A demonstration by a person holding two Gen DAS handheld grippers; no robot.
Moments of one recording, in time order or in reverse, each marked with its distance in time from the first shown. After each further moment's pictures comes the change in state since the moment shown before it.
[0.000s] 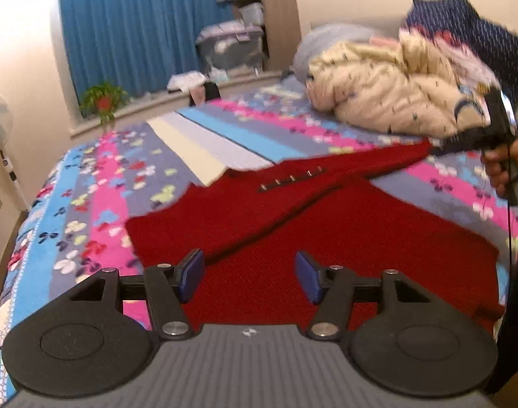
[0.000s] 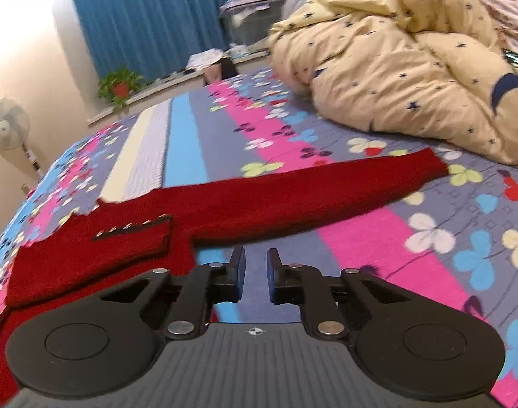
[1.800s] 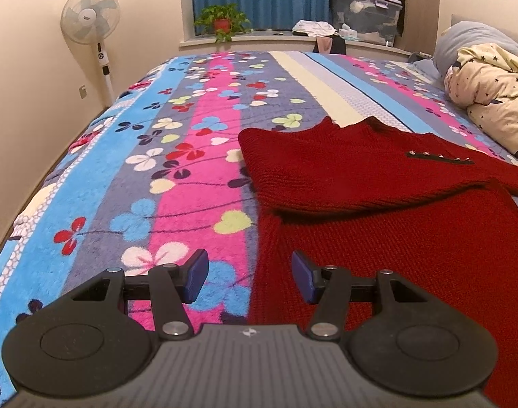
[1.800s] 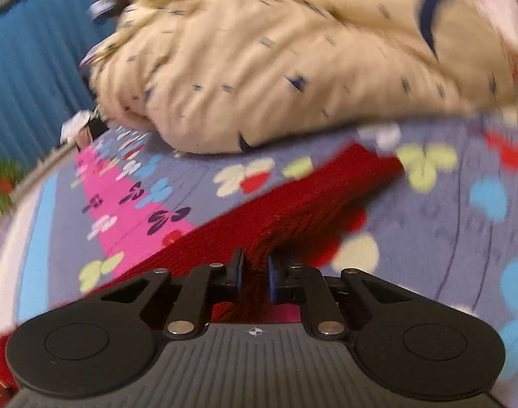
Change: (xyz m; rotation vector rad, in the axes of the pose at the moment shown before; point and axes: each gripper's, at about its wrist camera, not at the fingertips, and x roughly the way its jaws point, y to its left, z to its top) left arm 0.095 0.092 -0.052 -0.323 0.203 0.294; right arm 0.187 -0.108 0.050 0.297 -0.140 -0.323
